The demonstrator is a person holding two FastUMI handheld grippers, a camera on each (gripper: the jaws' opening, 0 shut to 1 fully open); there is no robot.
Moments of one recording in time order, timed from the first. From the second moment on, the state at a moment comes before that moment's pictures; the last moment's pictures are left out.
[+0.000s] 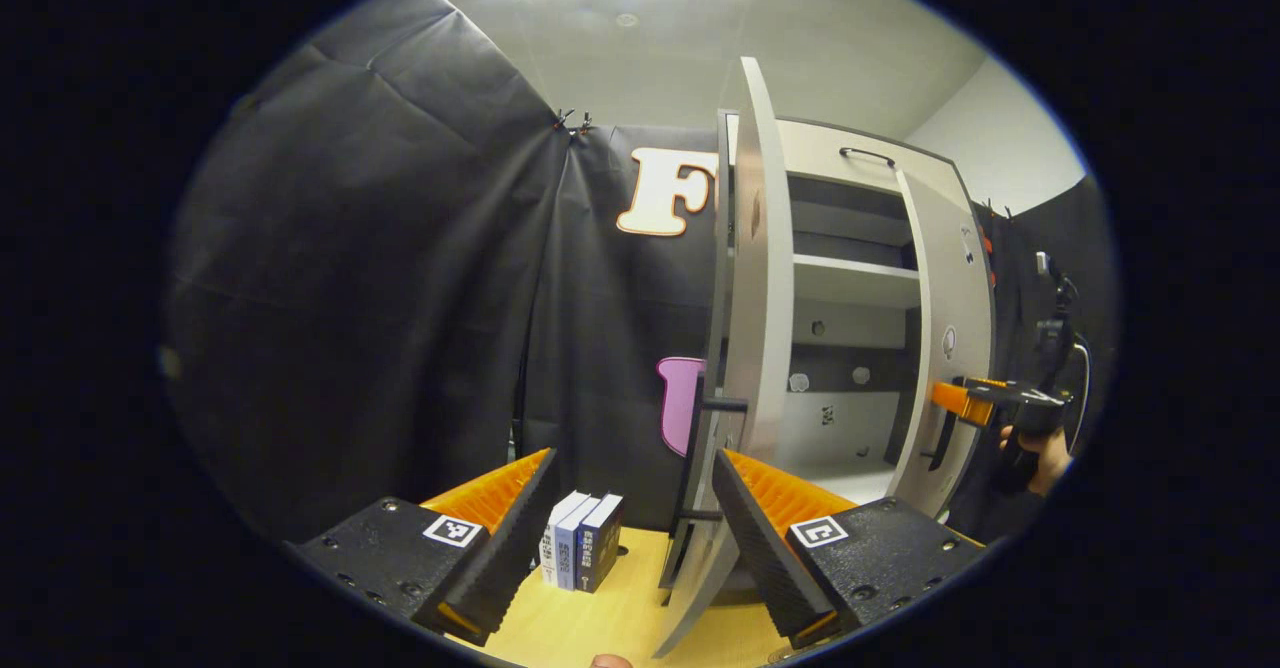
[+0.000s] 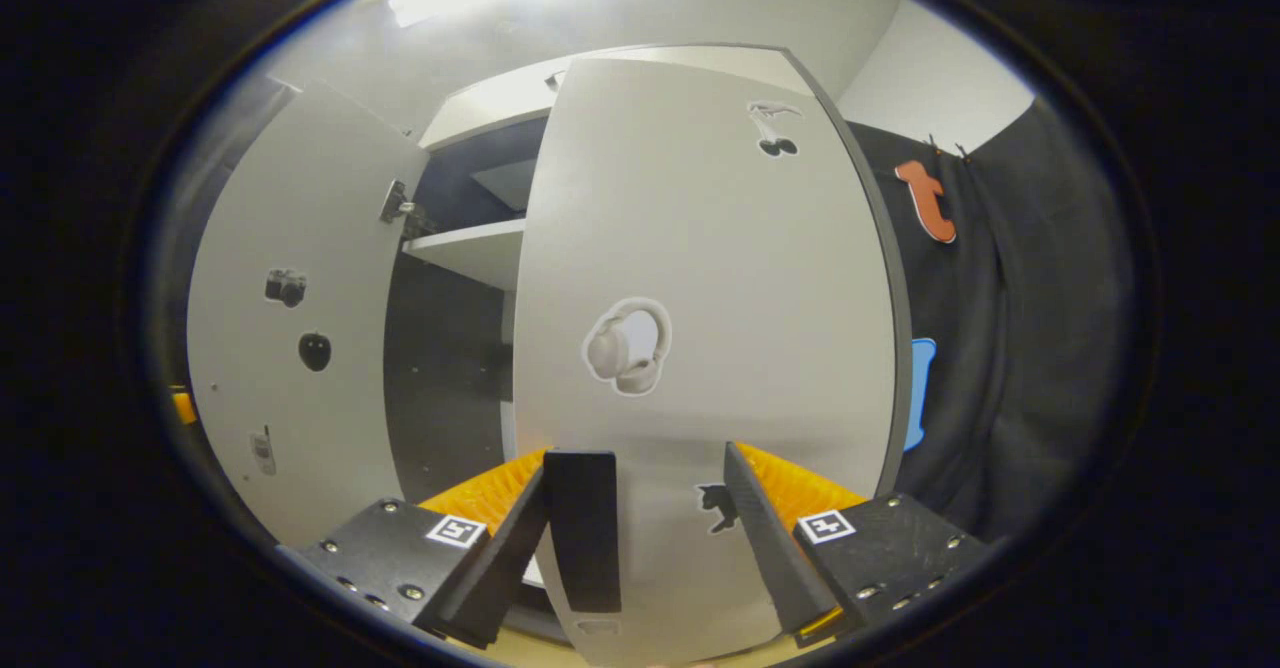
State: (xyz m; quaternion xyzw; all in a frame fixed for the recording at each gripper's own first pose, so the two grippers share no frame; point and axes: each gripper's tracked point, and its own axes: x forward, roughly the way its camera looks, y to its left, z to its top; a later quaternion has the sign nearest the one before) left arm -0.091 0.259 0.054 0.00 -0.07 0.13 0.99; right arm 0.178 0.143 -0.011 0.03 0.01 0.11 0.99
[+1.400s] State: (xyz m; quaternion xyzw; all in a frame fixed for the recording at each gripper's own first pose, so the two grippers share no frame) left arm -0.037 0.247 0.074 0.01 -0.03 -0.03 1.00; right arm 0.177 0.146 0.010 0.02 -0.04 0.05 1.00
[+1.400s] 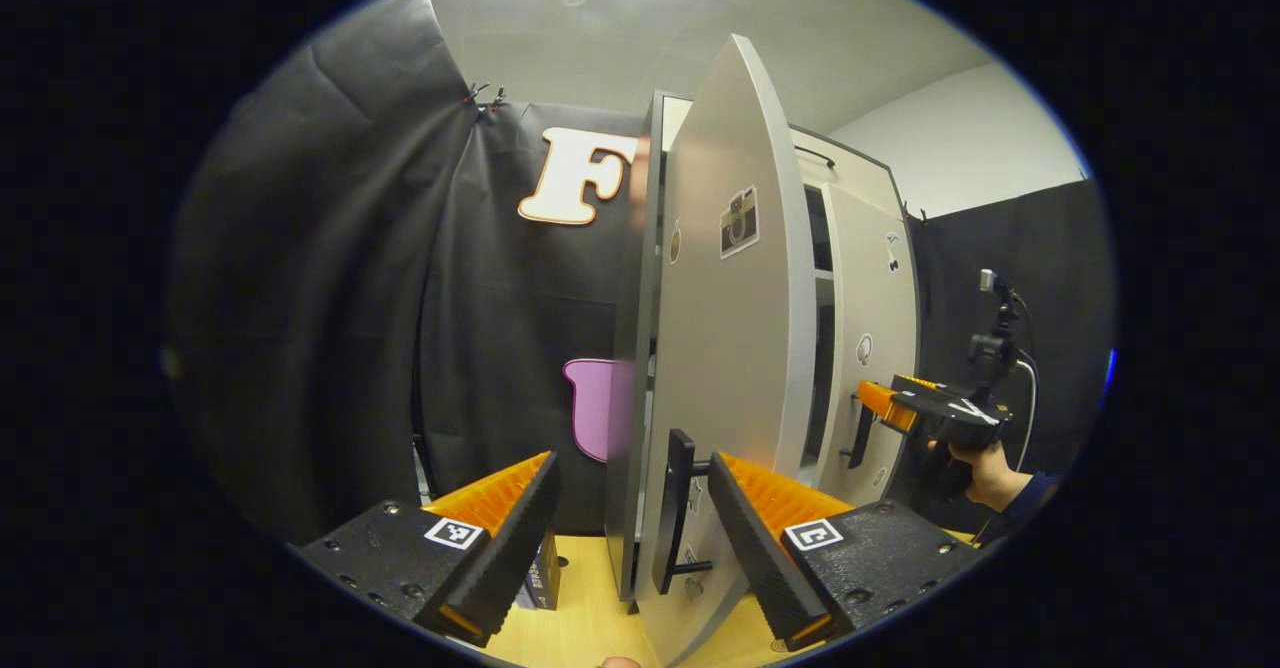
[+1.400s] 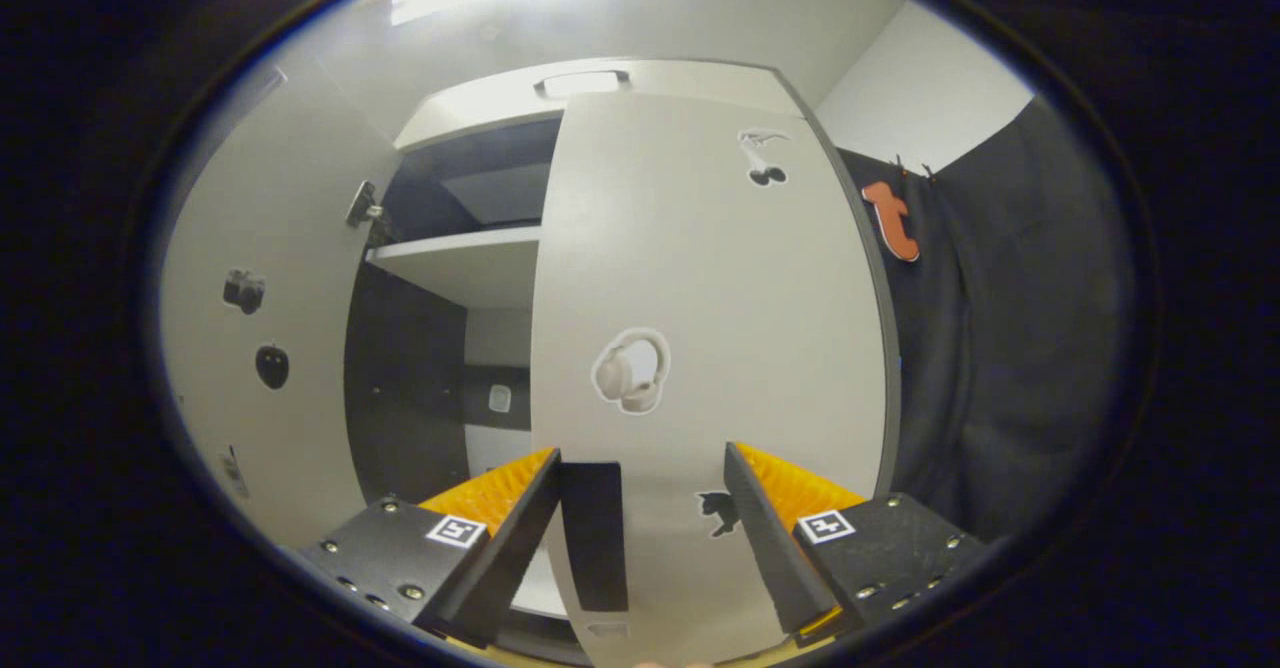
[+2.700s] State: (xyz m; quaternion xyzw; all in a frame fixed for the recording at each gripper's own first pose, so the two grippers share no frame) left arm 0.029 0.115 0.057 -0.04 -0.01 -0.18 0.98; right arm 0.111 0.011 0.018 -0.03 -0.03 -0.05 1.00
